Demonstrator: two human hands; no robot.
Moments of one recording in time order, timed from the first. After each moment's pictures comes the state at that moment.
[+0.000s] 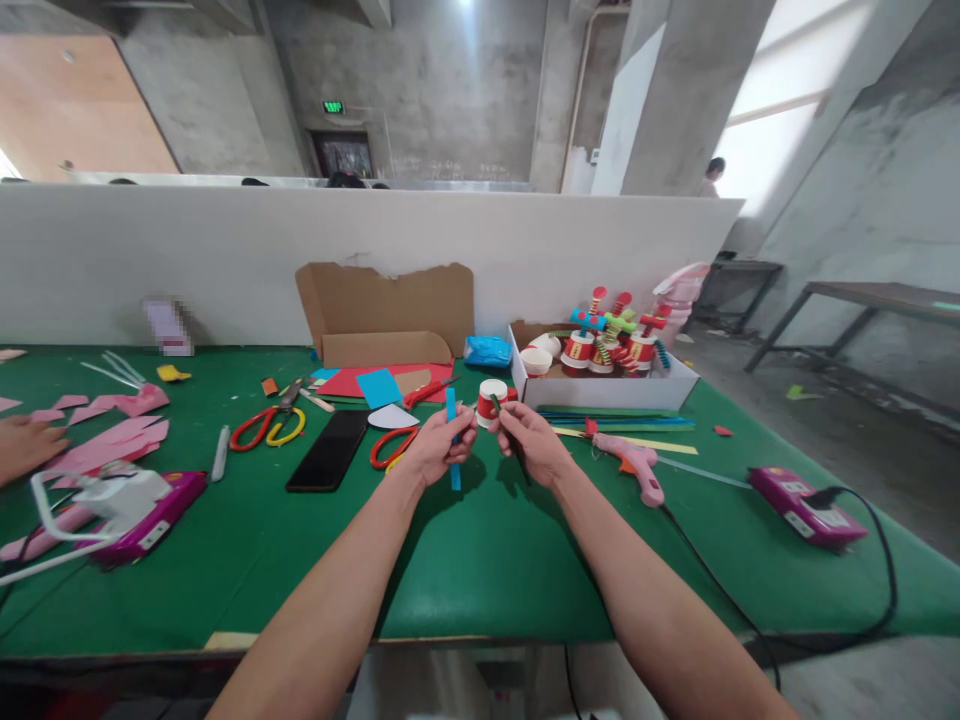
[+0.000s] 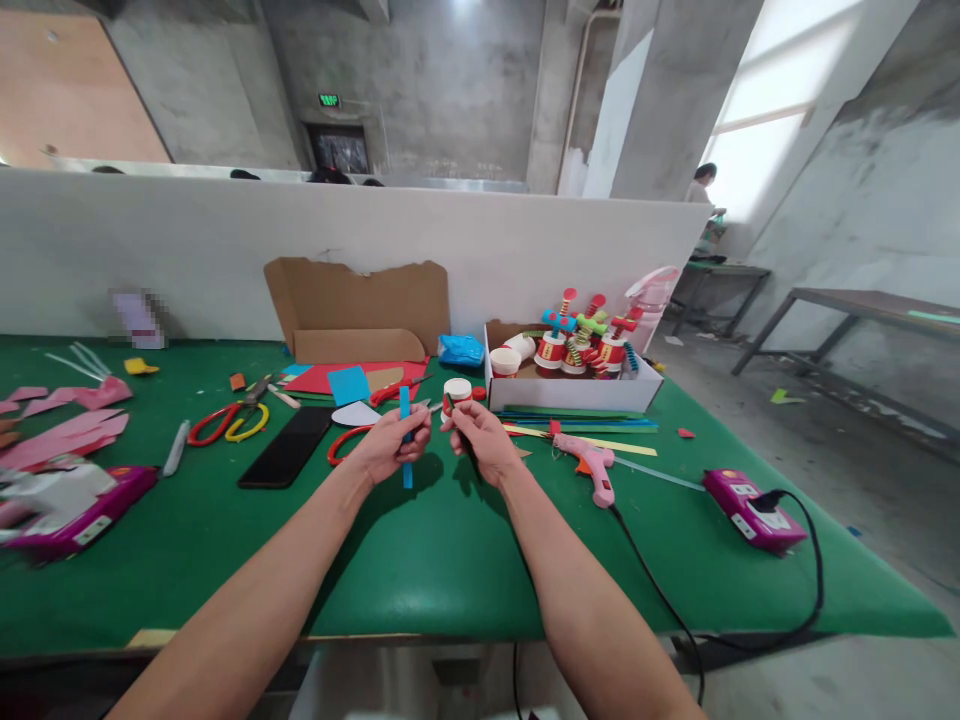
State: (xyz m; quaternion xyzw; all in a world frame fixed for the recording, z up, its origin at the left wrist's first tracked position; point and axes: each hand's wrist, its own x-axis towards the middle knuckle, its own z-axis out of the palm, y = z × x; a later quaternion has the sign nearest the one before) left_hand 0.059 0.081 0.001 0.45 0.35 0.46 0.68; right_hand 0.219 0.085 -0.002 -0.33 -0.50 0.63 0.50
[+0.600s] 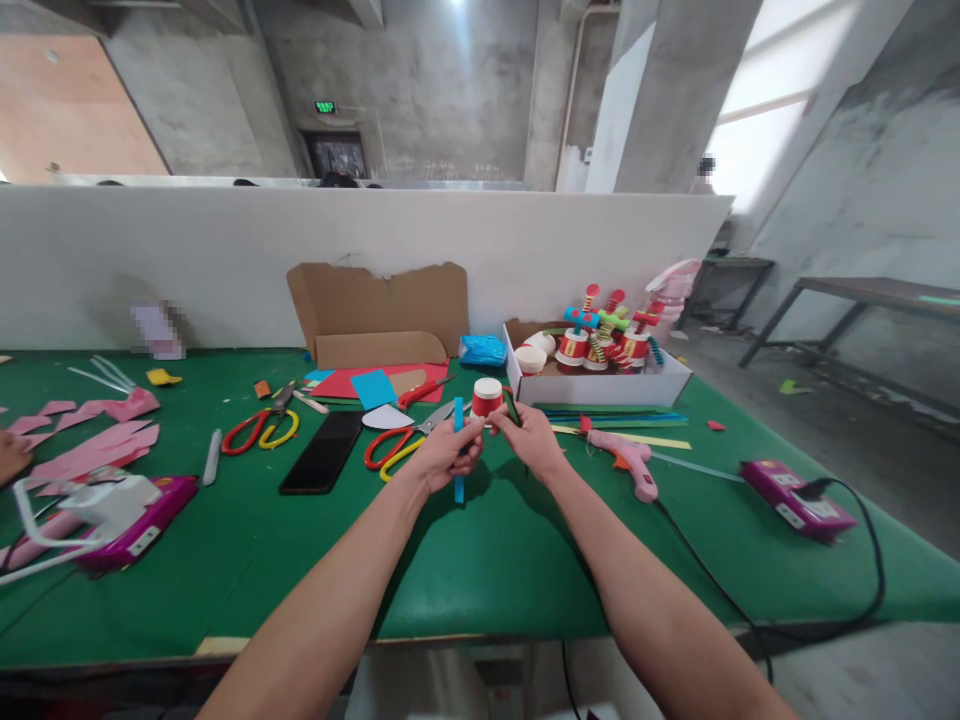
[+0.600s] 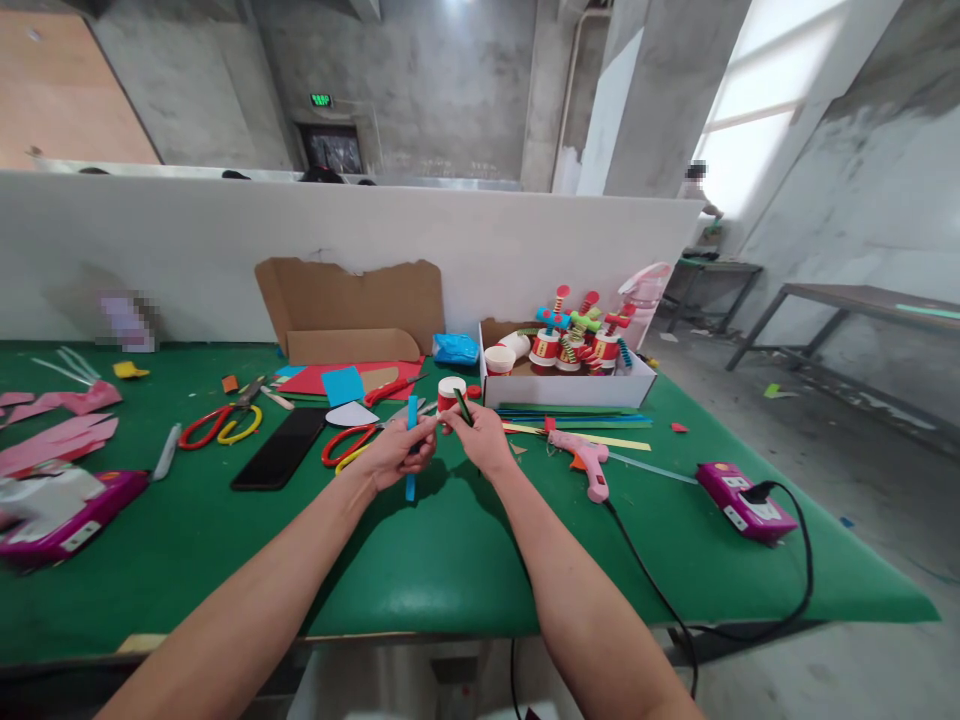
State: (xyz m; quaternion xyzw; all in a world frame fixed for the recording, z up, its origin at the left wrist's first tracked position) left_hand 0.073 0.076 -0.006 0.46 0.38 0.41 0.69; right_hand 0.221 0.088 -0.002 -0.41 -0.63 0.41 0.51
